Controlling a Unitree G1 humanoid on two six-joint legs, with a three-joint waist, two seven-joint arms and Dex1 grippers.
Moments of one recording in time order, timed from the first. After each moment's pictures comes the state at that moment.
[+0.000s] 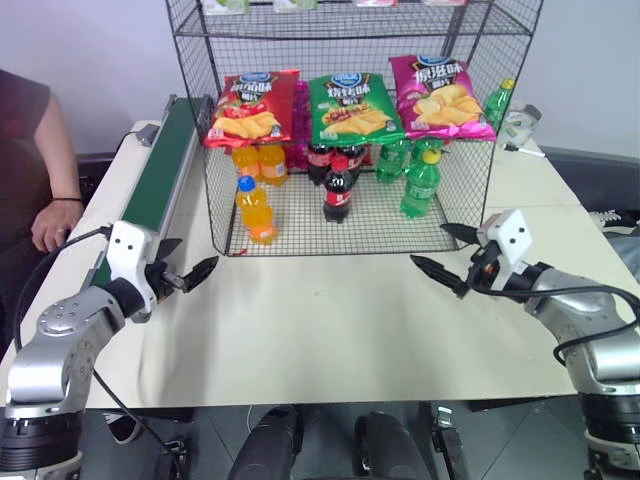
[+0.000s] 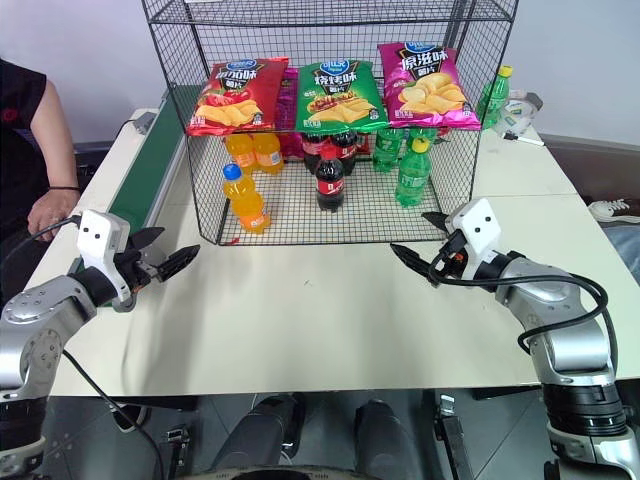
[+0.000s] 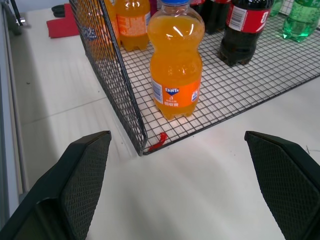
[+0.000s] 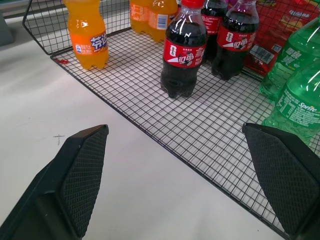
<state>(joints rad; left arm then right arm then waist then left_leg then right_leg) -0.08 0.65 0.31 -0.25 -0.49 0.56 -0.61 -0.19 -0.68 -0.17 -0.23 0.41 0.43 0.75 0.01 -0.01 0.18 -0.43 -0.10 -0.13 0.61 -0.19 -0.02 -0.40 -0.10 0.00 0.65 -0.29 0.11</state>
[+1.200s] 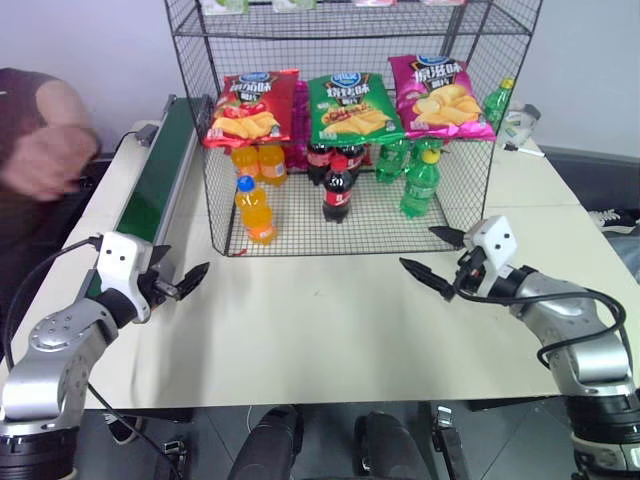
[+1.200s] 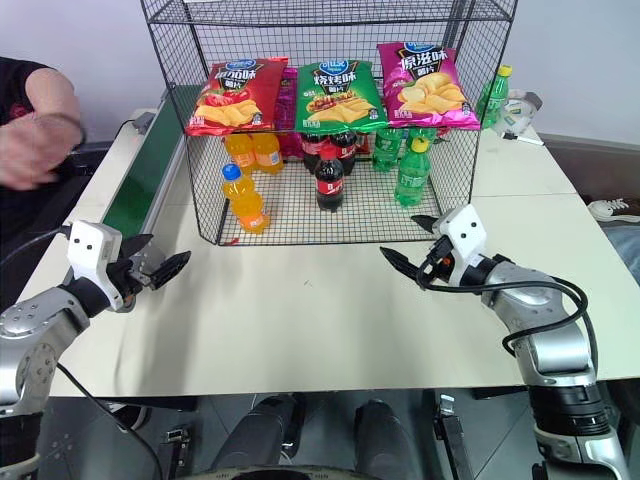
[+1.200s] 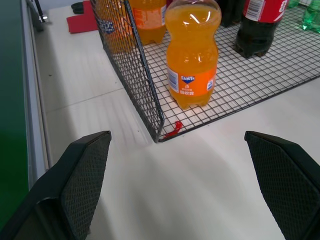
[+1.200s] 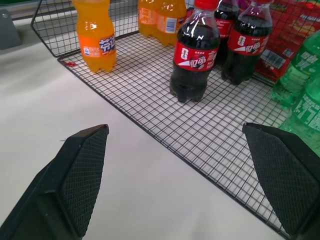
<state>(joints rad) -0.02 0.63 0.34 -0.26 -0.46 0.50 -0.57 -0.20 -0.63 -0.12 -0.21 0.37 0.36 0.73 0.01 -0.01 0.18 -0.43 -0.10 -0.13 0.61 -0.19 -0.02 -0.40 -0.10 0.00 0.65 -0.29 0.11</state>
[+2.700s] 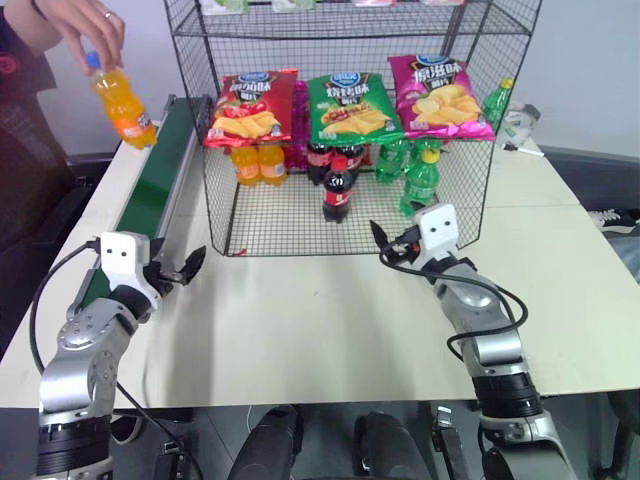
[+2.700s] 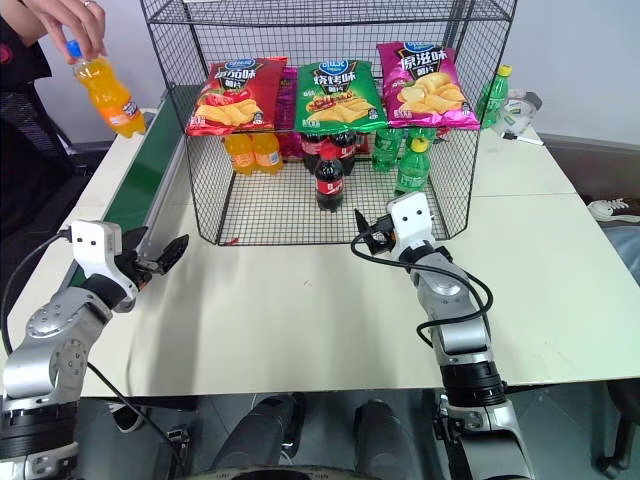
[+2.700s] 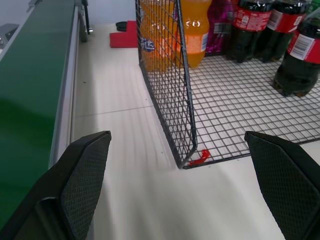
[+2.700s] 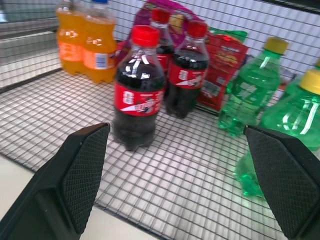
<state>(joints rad) -0.09 0.50 0.35 -0.14 -0.43 0.41 -0.45 -0.33 -0.28 0.01 -0.08 0.10 0.24 0.36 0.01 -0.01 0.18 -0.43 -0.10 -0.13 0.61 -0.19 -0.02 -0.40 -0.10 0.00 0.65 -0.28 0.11</state>
